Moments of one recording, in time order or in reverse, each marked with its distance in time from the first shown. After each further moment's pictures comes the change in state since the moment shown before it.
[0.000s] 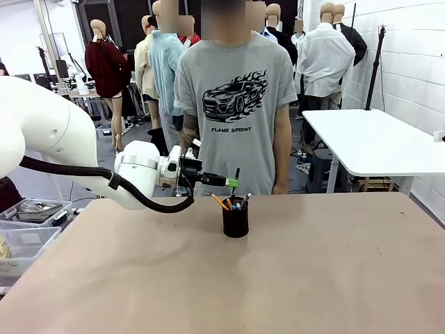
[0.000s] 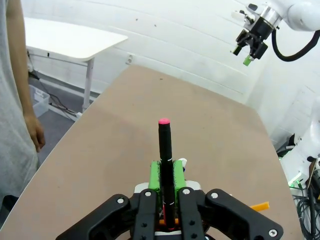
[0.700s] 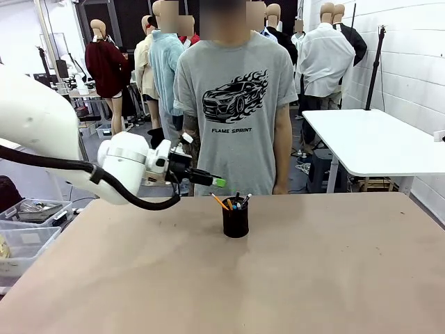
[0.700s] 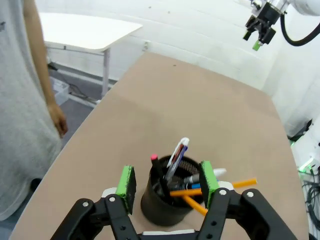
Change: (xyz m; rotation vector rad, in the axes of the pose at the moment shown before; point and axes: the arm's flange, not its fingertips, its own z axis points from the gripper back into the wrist) left arm 0.016 -0.026 0.045 0.114 0.079 -0.065; right arm 0.000 0.000 0.000 0.000 0.000 0.000
